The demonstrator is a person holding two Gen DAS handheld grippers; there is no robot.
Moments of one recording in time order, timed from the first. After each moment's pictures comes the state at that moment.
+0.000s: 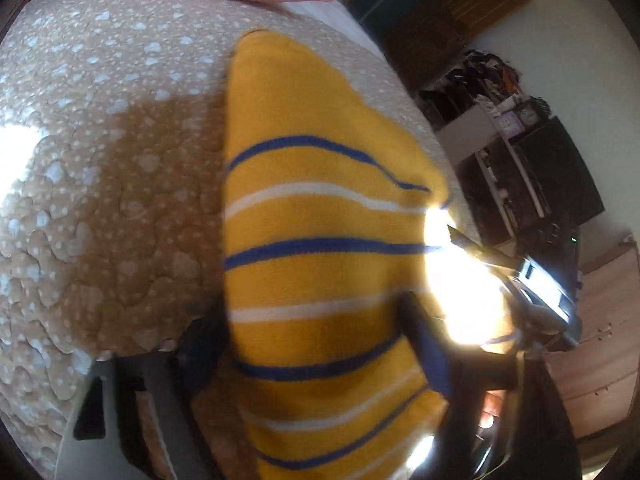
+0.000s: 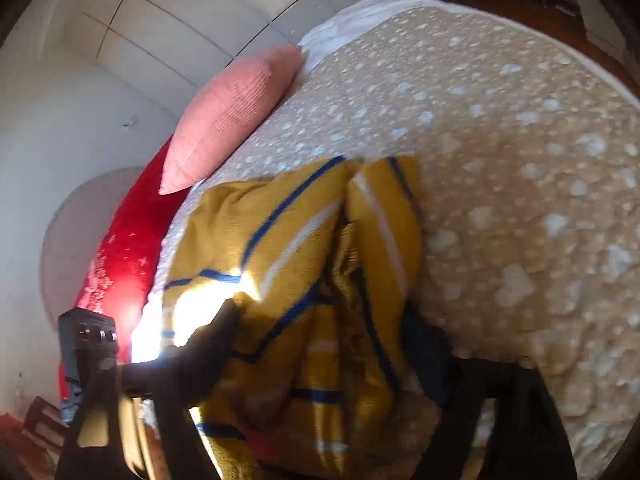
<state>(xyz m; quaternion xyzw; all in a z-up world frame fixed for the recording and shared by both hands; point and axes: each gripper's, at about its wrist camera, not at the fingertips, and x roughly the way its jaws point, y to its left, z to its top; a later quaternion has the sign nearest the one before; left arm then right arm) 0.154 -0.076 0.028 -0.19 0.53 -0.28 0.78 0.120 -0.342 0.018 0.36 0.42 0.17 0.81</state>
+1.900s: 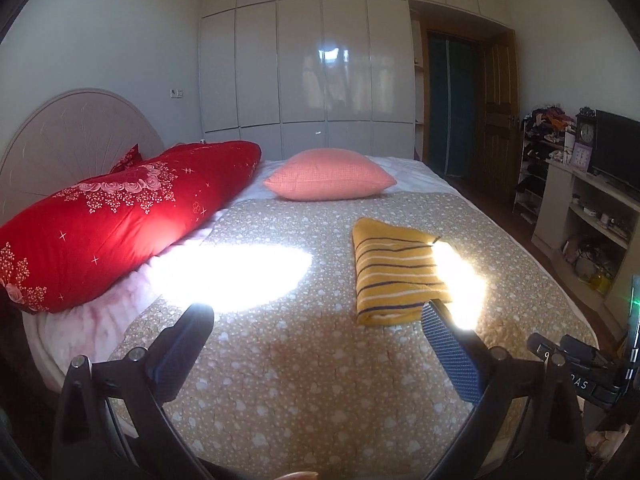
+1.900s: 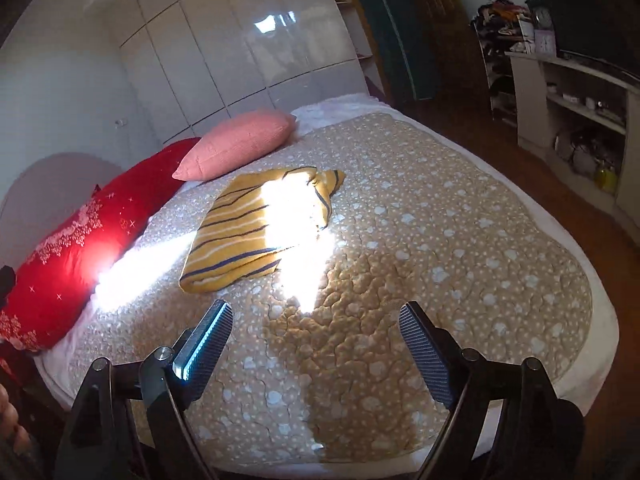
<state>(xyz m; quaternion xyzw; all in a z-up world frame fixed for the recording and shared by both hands) -0.195 -0.007 0.192 0.02 0.24 0.01 0.97 -0.196 -0.267 0.095 0.16 0.32 -0.01 0.93</state>
